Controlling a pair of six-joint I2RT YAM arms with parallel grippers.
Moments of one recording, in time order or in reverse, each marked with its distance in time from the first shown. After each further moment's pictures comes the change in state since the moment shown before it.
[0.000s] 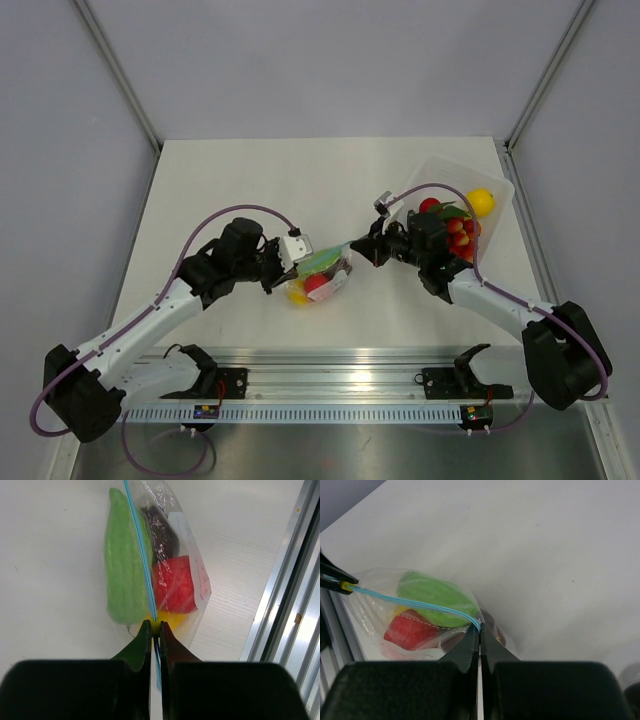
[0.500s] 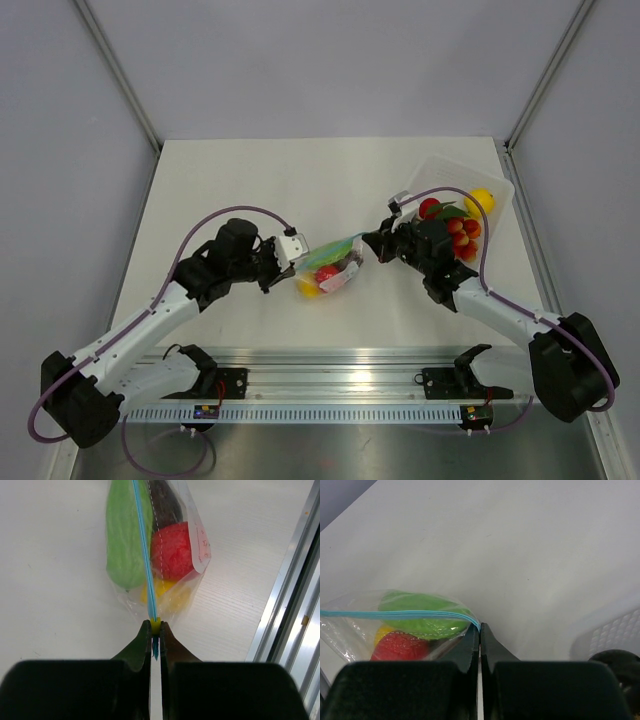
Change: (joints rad) left arm 0.013 -0.025 -0.006 0.005 -0.011 0.006; right arm 0.003 -0.077 -0.071 0.055 0.250 0.055
